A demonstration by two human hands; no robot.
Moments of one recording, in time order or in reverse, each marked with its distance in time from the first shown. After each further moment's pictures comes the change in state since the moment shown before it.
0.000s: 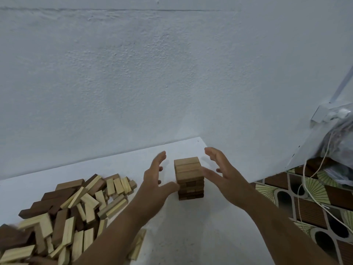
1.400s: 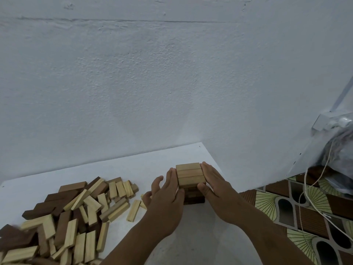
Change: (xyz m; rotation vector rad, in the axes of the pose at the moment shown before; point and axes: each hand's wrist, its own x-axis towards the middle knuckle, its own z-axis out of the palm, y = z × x) left_hand -0.016 0.019 0.029 0.527 0.050 -0.088; right_hand -0.002 0.014 0.022 -0.326 -0.107 -0.003
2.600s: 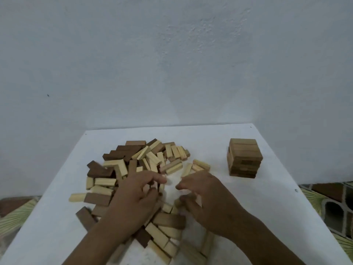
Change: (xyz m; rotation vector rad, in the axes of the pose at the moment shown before) left_hand -0.119 -0.121 -0.094 -0.142 0.273 0.032; right_hand -0.043 -0.129 0.091 -0.083 -0.050 -0.481
